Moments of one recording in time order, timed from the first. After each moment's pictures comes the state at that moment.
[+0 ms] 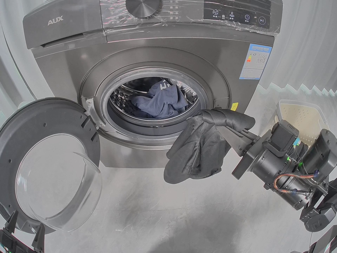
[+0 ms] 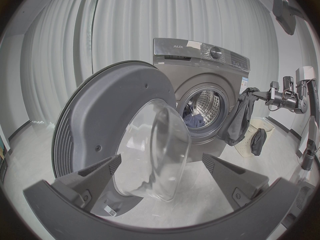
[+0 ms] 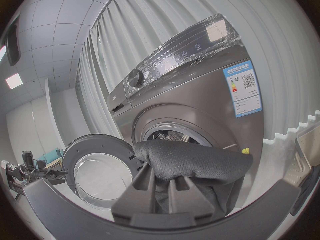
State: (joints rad) left arm 0.00 0.02 -0.02 0.00 0.00 -0.01; right arm 0.81 1.65 -0.43 -1.46 -0.12 0.11
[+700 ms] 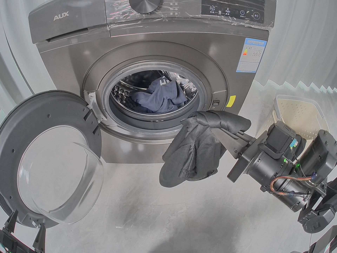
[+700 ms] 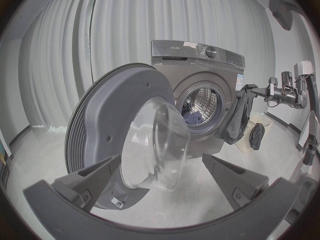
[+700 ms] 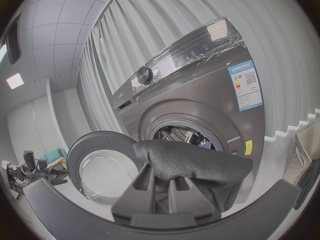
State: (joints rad) left arm 0.00 0.02 -0.02 0.00 0.00 0.02; right arm 0.83 1.66 -0.45 -1.45 -0.12 0.10
